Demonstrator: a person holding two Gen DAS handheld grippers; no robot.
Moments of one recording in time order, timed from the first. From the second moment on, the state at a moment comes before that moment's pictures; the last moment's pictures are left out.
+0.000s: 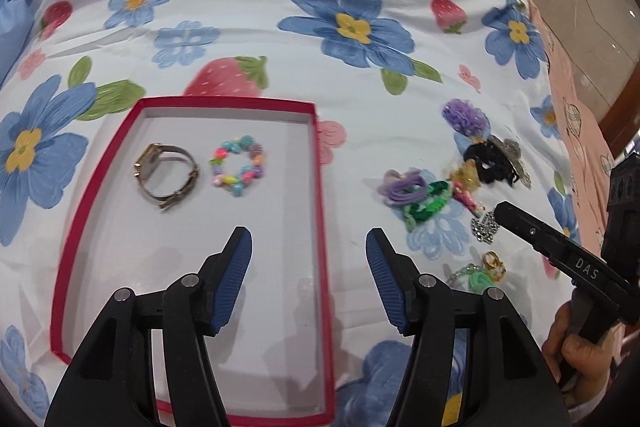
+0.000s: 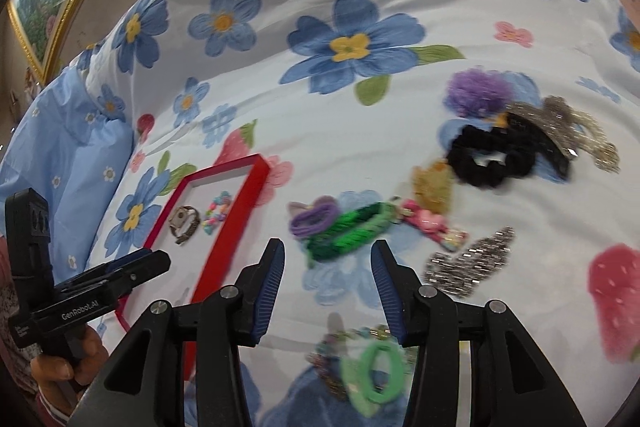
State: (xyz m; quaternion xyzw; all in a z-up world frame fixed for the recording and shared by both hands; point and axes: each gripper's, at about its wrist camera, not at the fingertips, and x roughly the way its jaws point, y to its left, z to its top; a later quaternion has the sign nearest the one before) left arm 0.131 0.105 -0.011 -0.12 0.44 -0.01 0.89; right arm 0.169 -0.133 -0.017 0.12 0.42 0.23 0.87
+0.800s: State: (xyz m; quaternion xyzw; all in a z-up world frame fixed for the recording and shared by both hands) left arm 0.207 0.051 -0.025 -0.06 0.47 -0.08 0.88; right arm 0.215 -0.170 -0.045 0.14 0.44 0.18 0.87
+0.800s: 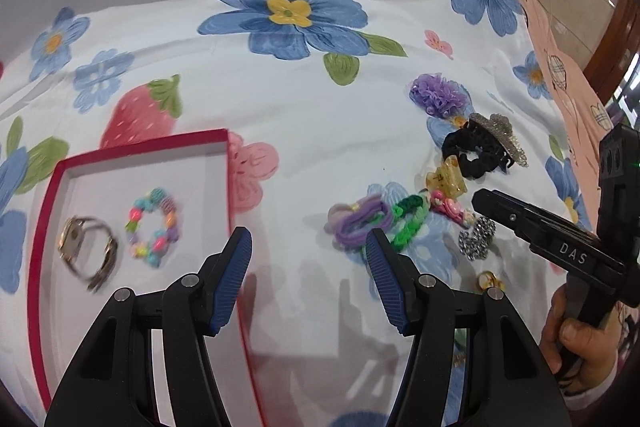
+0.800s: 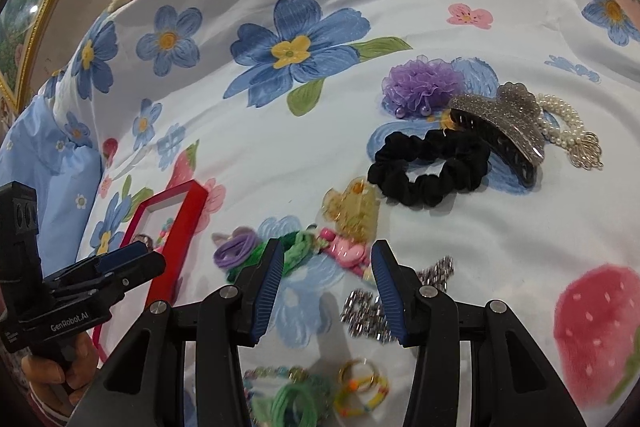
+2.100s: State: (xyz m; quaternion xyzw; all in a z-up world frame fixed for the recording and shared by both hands) left arm 0.193 0.058 -0.010 -0.09 0.45 -0.12 0.88; right arm 0.211 -0.152 -0.025 0.14 0.42 0.21 0.87
